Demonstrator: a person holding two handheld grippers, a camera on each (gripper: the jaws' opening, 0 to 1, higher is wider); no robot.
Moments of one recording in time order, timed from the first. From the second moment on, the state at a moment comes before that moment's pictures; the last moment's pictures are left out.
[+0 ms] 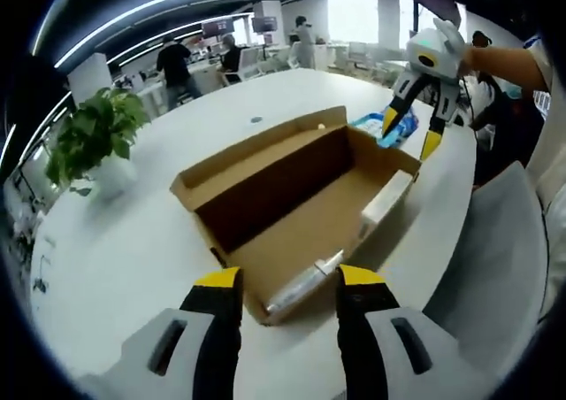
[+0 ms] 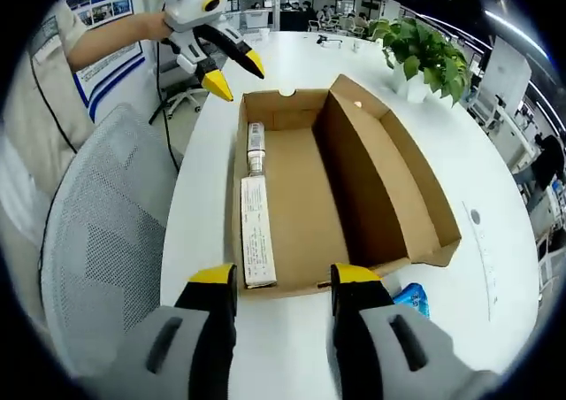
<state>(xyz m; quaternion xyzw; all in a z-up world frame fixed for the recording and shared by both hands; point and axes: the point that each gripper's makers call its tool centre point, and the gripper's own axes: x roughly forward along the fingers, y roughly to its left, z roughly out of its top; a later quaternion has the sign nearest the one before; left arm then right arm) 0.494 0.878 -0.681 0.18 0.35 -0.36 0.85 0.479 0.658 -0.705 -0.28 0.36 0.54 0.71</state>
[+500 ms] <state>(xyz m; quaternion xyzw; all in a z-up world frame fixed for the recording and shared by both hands) 0.495 0.894 -0.700 0.14 0.37 -0.33 0.86 0.483 0.671 -0.726 -0.29 0.38 0.57 0.67</state>
